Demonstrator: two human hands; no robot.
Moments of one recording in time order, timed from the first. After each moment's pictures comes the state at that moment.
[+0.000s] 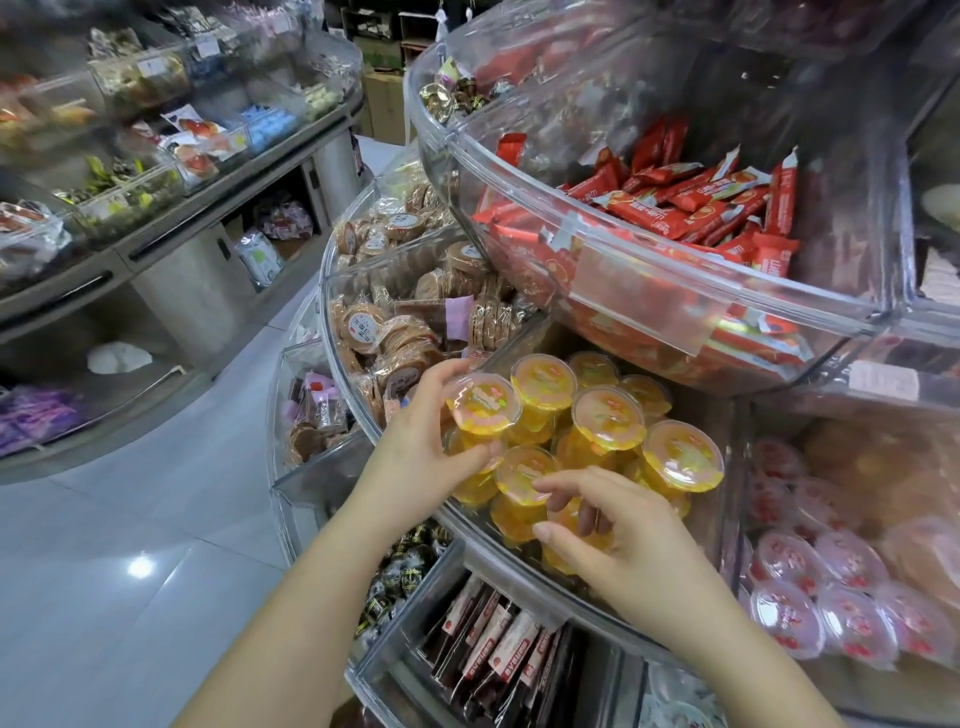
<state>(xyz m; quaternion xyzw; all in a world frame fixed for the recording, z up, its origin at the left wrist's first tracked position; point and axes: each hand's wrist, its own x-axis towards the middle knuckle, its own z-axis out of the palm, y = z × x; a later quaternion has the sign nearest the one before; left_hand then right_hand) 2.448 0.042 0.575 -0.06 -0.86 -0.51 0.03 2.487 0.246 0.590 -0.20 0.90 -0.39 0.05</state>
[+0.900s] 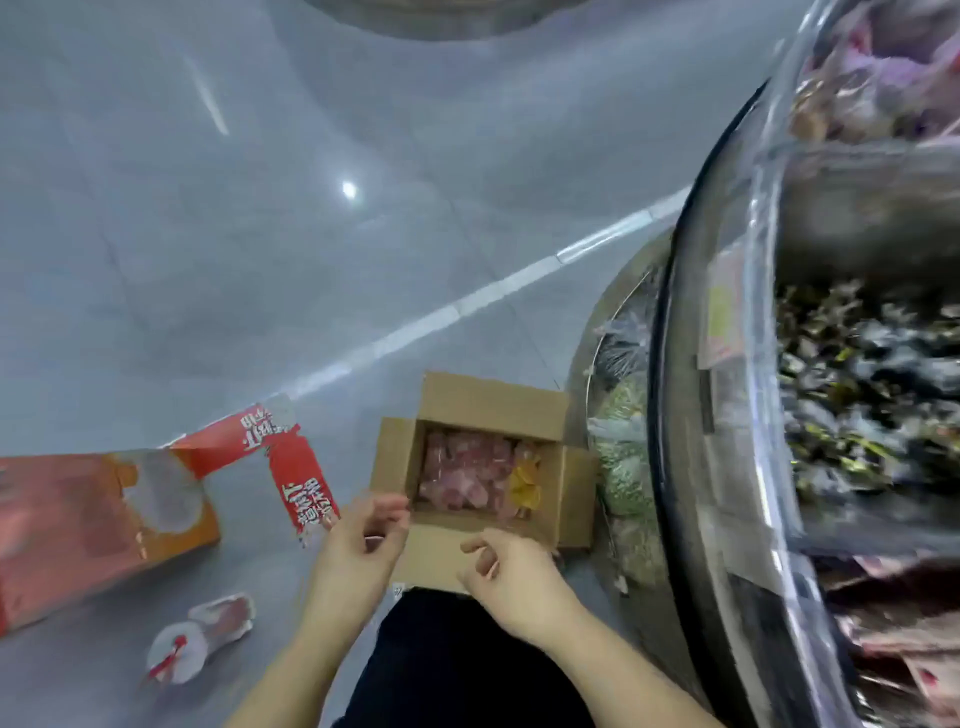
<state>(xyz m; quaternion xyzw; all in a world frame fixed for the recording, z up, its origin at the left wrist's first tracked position) 2.787 -0.100 0.235 0.56 -0.61 -0.56 0.00 2.658 0.006 0.233 -0.26 0.75 -0.15 0.59</state>
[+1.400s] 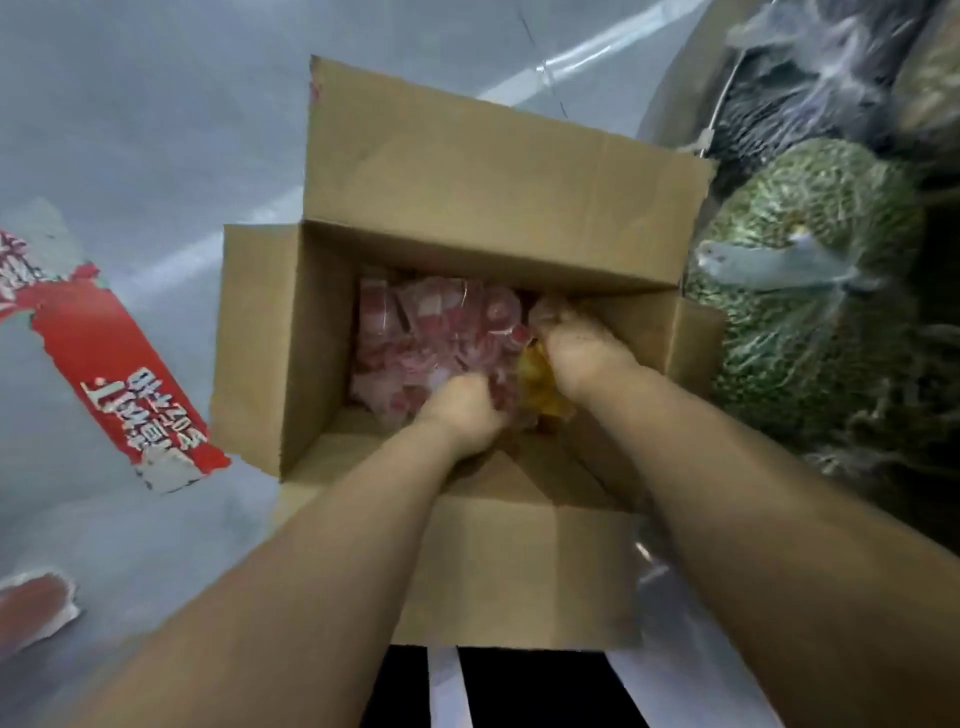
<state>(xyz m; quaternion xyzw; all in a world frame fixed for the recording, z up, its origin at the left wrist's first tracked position) 2.703 -0.059 -0.154 0.38 -0.71 -0.49 -0.33 2.574 -0.010 -0.157 -0.35 0.82 0.14 0.44</state>
